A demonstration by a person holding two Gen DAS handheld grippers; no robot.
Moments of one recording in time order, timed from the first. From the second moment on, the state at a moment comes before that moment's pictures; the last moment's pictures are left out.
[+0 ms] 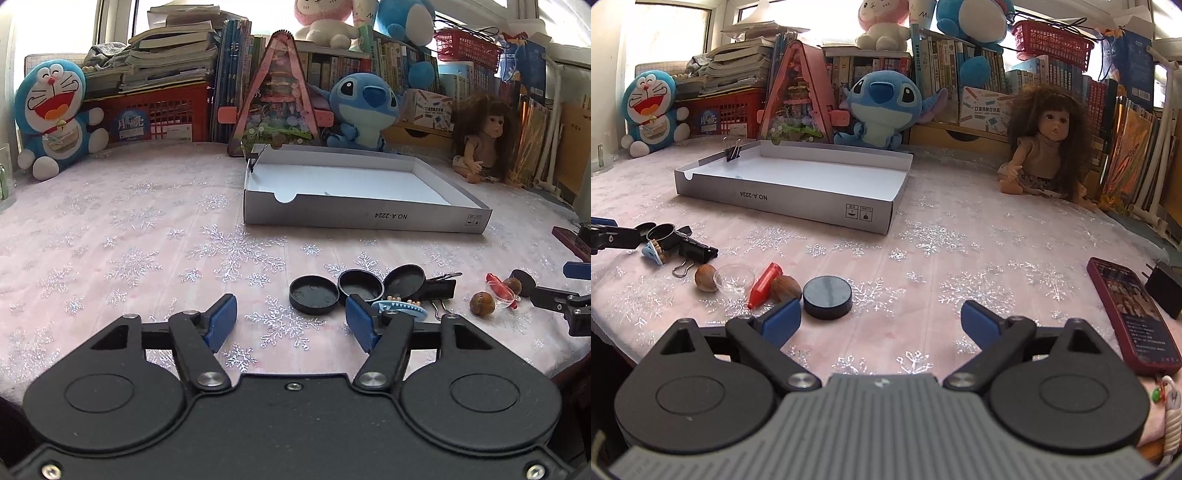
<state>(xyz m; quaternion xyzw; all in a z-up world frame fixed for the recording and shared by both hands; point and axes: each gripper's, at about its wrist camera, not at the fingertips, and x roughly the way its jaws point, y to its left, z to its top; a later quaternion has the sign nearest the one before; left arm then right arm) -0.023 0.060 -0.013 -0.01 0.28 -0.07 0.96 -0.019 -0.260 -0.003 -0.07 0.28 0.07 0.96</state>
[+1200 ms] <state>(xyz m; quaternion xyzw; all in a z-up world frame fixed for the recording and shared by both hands) -0.004 0.041 -0.019 -0.01 0.27 -0.07 0.96 -0.005 -0.234 -0.006 -0.07 0.28 0.09 0.95</state>
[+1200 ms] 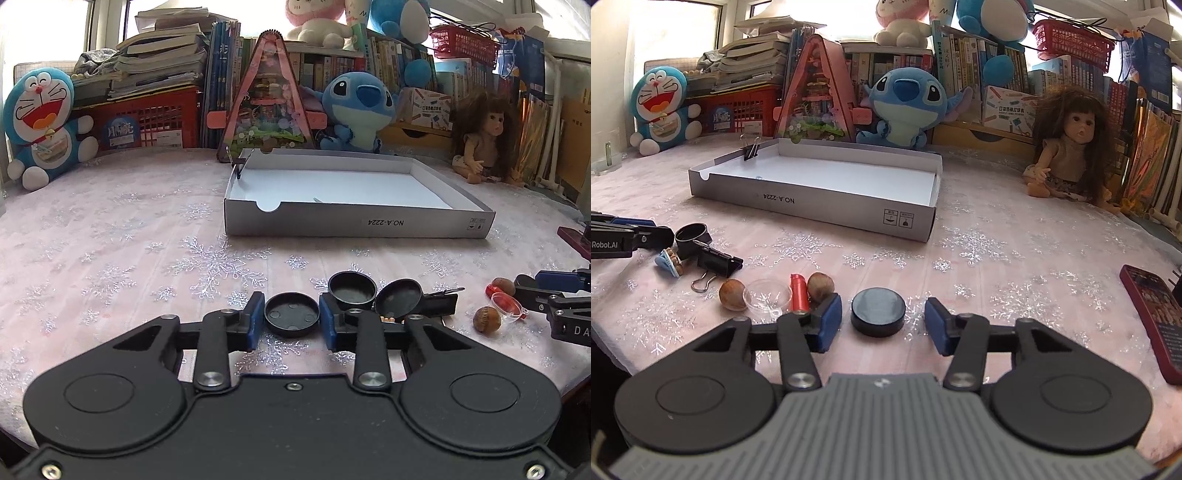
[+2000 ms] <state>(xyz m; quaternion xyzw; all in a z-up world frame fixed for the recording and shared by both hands) 0.019 0.056 0.007 -0.03 0.28 -0.03 0.96 0.017 -0.258 0.013 -0.05 0.29 0.02 0.96</state>
